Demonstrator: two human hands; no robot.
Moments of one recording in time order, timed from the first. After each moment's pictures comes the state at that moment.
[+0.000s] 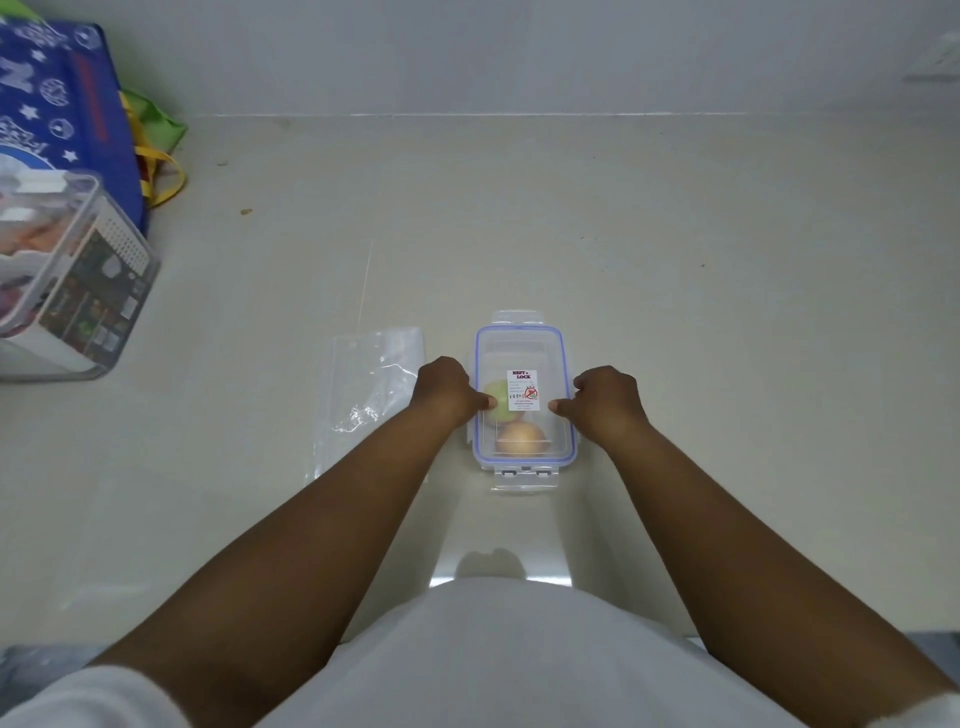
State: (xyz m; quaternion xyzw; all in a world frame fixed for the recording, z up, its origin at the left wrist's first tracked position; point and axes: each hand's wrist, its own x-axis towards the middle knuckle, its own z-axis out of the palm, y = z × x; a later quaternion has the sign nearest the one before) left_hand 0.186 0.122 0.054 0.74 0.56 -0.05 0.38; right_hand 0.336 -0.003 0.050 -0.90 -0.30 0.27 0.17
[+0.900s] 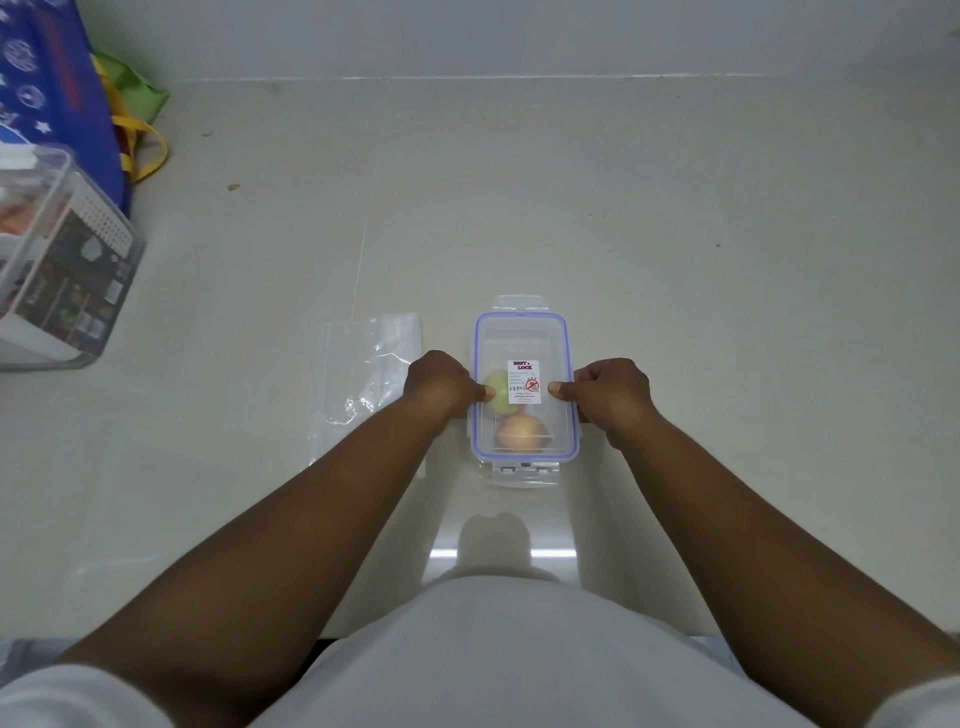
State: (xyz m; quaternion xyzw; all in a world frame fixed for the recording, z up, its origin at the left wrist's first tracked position) left_hand 0.187 0.128 0.047 0.64 0.60 -0.02 0.48; right_hand 0.347 0.003 0.038 -0.86 -0.16 0.37 0.31
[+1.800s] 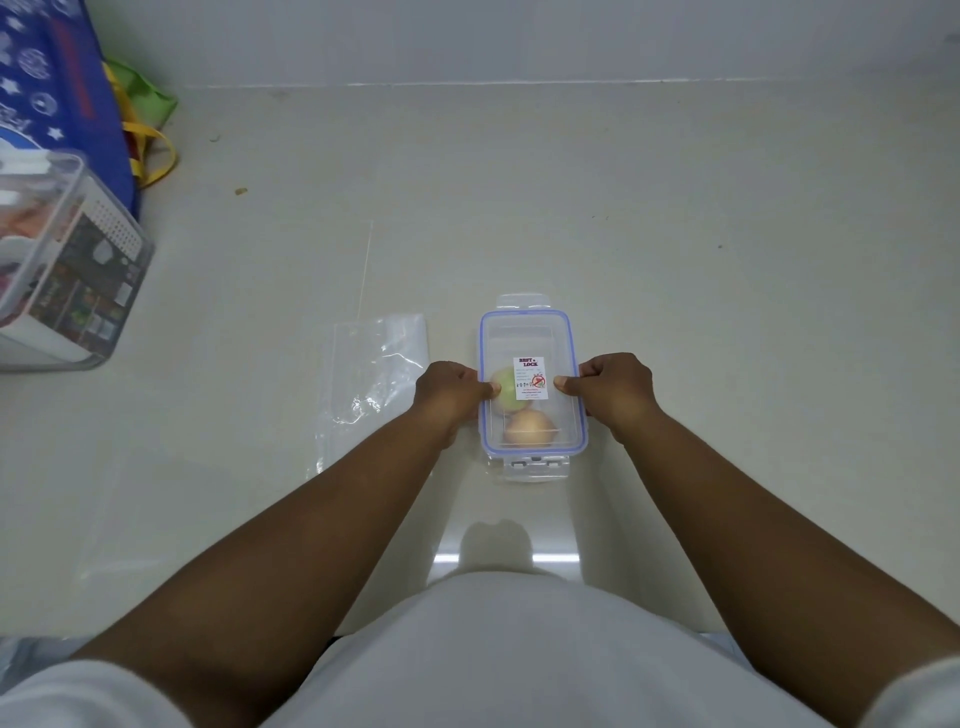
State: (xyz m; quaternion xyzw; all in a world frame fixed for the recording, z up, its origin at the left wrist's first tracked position) left_hand 0.181 0.117 0.032 0.56 0.60 0.07 0.57; right_hand 0.348 0.005 0.036 -0.87 -0.20 0.33 0.31
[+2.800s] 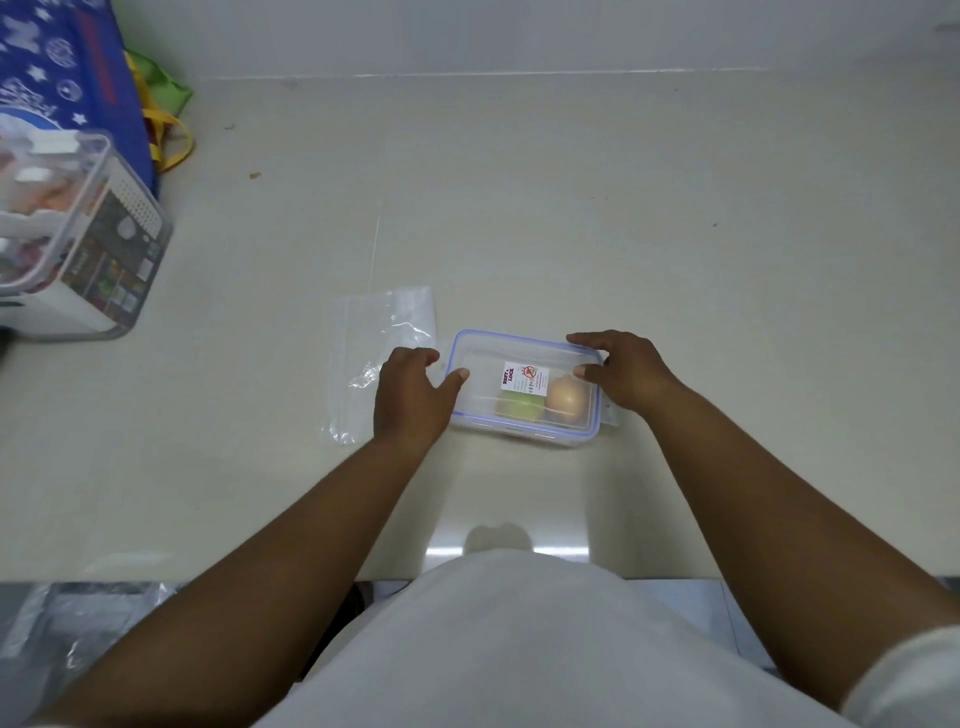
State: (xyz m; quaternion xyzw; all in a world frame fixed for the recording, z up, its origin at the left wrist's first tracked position) left_hand 0.107 0.074 0.042 0.74 0.56 0.18 0.33; right_hand 0.346 -0.033 0.047 -0.84 -0.38 0.31 0.24
